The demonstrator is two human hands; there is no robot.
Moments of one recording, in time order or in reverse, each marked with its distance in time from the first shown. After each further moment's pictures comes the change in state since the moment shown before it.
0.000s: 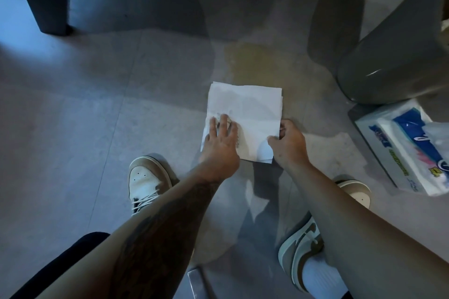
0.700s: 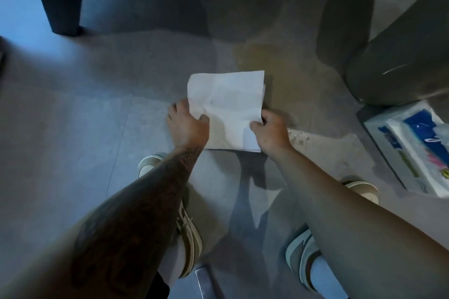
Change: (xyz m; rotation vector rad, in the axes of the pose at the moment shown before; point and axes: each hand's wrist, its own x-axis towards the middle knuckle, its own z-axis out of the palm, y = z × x) left_hand 0.013 -0.062 -0.053 -0.568 0.514 -0.485; right_hand 0.000 -0.049 0.039 0.100 -0.142 -0.023
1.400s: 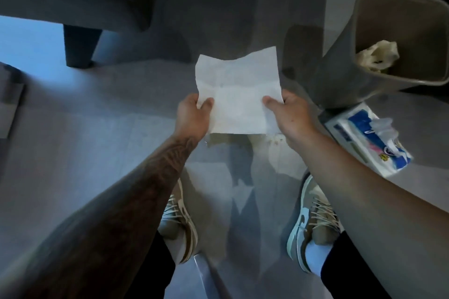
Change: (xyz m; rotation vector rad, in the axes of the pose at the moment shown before) left_hand -0.062 0.106 -0.088 -0.388 -0.194 0.123; right_hand -0.072 -0.080 -0.111 0.303 0.094 -0.077
